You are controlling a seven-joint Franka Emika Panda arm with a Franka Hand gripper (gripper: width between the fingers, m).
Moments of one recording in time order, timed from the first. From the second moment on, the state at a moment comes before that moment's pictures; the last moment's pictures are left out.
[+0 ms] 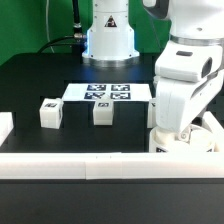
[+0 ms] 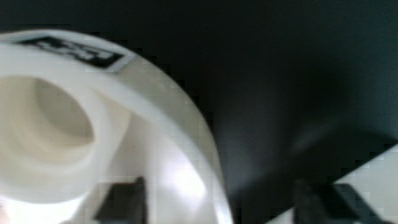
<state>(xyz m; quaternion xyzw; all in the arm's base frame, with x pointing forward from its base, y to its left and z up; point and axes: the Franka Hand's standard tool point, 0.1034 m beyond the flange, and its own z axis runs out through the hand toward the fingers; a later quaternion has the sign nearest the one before) 0.577 0.108 0.016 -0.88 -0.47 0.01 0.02</state>
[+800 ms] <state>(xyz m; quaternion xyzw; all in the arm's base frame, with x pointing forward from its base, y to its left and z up) 0.585 0.073 0.060 -0.88 -0.48 0.01 0.01</state>
